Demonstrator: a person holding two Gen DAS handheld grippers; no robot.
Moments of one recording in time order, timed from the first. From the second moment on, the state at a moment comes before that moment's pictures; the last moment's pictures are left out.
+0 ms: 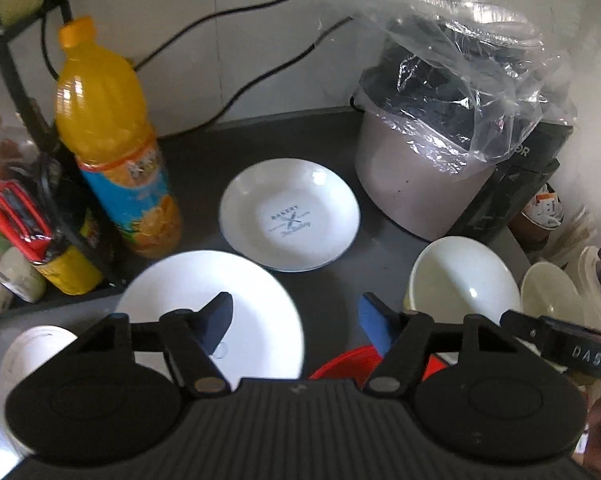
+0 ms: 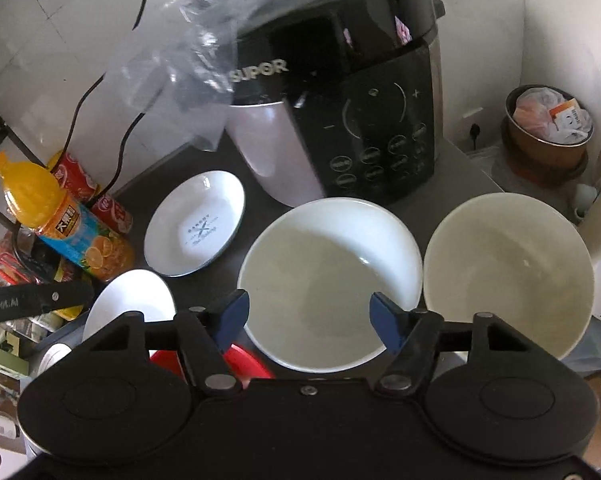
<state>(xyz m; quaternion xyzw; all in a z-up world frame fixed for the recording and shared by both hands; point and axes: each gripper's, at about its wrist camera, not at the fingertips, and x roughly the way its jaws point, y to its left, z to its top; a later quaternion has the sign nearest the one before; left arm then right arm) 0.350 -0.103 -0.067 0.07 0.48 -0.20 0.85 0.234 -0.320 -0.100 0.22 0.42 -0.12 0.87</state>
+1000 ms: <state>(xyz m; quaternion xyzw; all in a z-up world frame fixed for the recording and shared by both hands) 0.365 -0.221 -0.151 0.08 0.54 -0.23 0.81 0.223 -0.376 -0.136 0.29 0.49 -0.09 0.82</state>
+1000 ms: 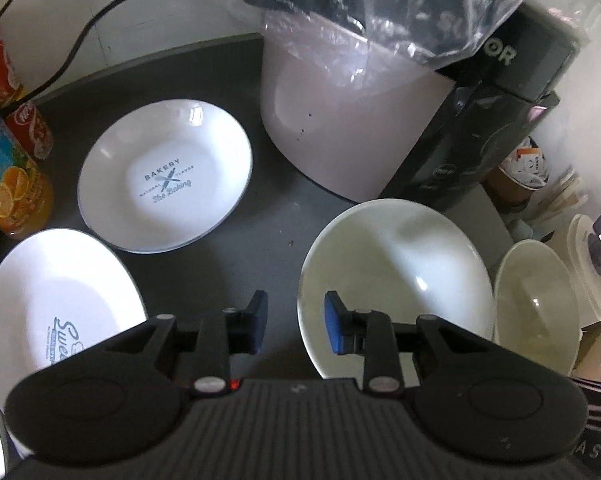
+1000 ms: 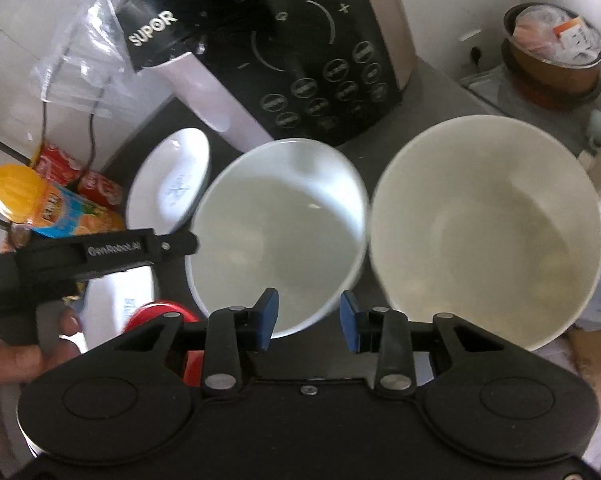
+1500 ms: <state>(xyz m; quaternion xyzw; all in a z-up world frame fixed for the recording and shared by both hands) 0.375 -0.237 -0.176 0.12 0.53 -0.23 0.80 0.242 -0.365 -0.160 0.23 0.50 -0.10 0.83</state>
